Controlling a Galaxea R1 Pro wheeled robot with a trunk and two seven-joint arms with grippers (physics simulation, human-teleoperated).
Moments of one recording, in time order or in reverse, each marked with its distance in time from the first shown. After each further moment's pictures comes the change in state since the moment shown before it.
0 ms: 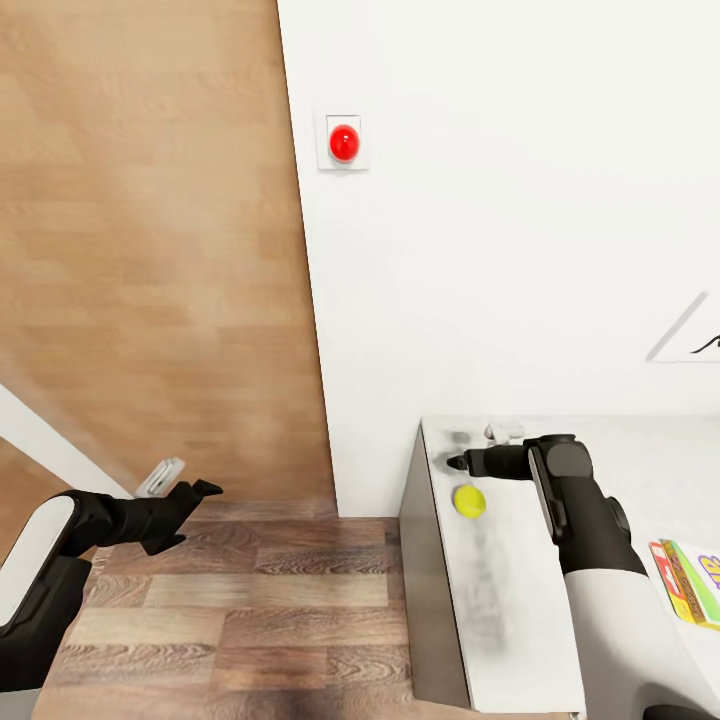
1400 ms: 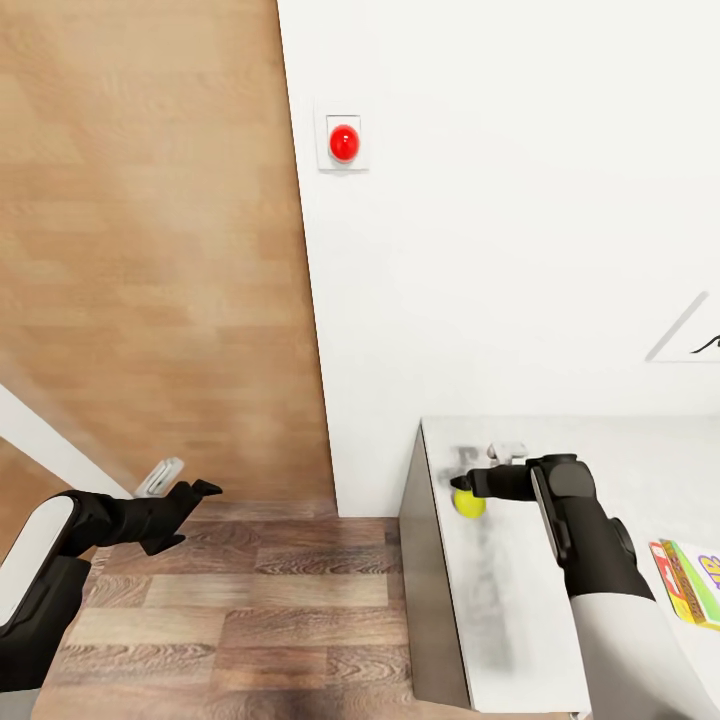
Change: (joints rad) left arm 0.000 0.001 0.002 0.000 0.001 0.000 0.000; right arm 0.068 -0.008 -0.002 -0.011 0.002 0.000 0.000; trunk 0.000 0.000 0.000
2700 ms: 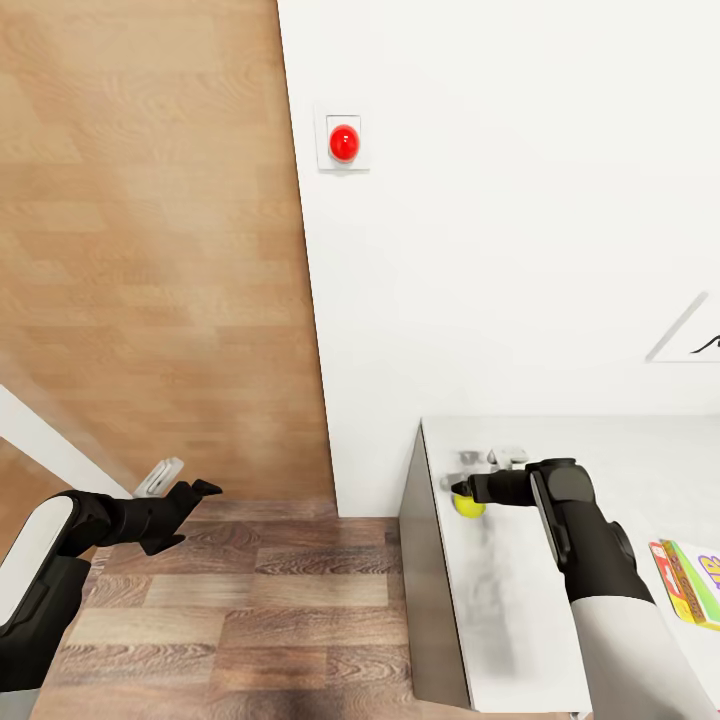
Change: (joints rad) left arm 0.000 0.000 0.001 0.000 0.000 0.000 0.000; right arm 0.009 -0.002 -0.001 0.020 0.002 0.000 -0.008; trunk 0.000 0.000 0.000
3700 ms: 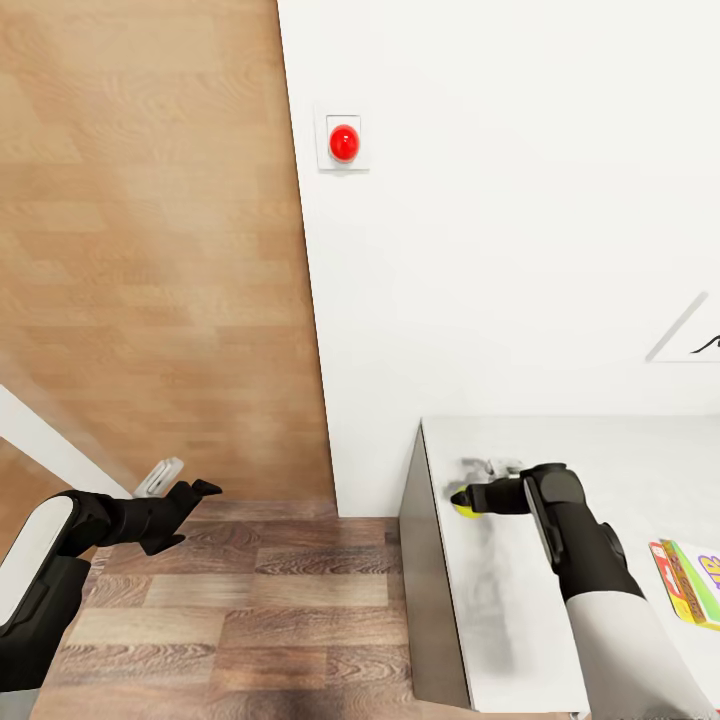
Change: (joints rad) left arm 0.000 0.000 0.001 0.000 0.000 0.000 0.000; right arm -0.013 0.002 0.002 0.093 -0.002 0.000 -0.034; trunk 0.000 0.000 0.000
